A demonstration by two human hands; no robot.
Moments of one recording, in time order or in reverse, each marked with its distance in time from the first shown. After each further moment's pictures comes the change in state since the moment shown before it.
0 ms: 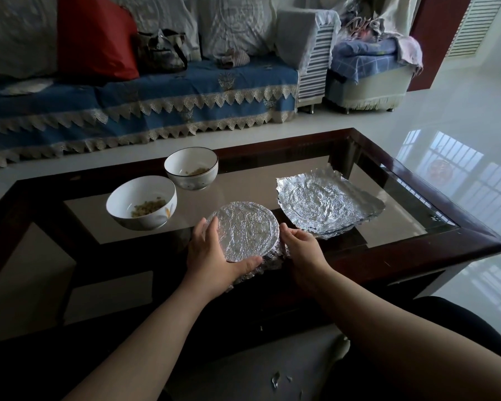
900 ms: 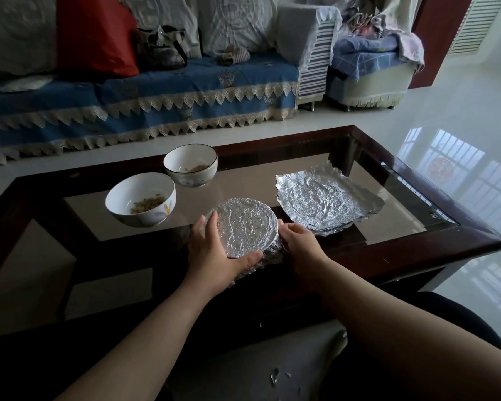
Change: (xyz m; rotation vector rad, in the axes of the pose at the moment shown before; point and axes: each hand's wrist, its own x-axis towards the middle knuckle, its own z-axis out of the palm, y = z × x) left_hand 0.000 -0.001 0.008 -0.039 0.050 -0.004; right_hand 0.011 -0.006 0.000 -0.253 0.041 0.058
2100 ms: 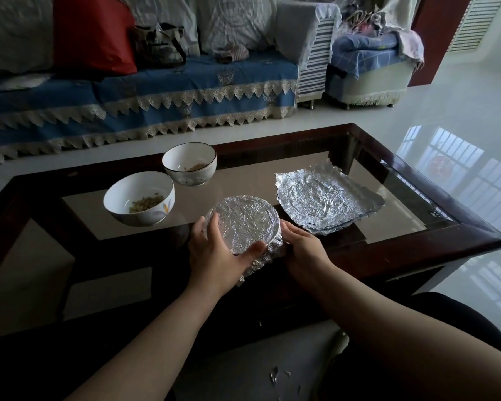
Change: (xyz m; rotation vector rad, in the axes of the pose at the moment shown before) left_hand -0.005 0.013 0.005 0.015 0.092 -0.053; right_hand -0.010 0.007 -0.004 0.531 -0.213 0.012
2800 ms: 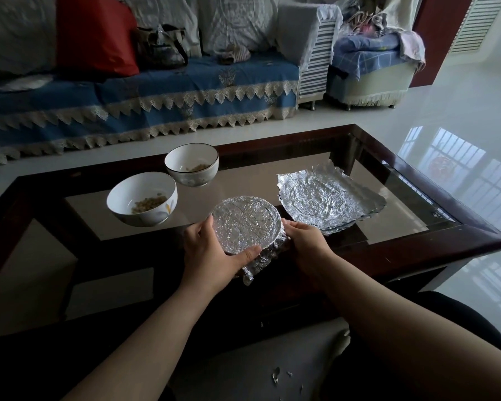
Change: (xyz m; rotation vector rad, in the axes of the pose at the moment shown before) left_hand 0.006 -0.011 -0.010 0.026 -0.008 0.038; right_hand 0.010 -0.012 0.004 -0.257 0.138 0.028
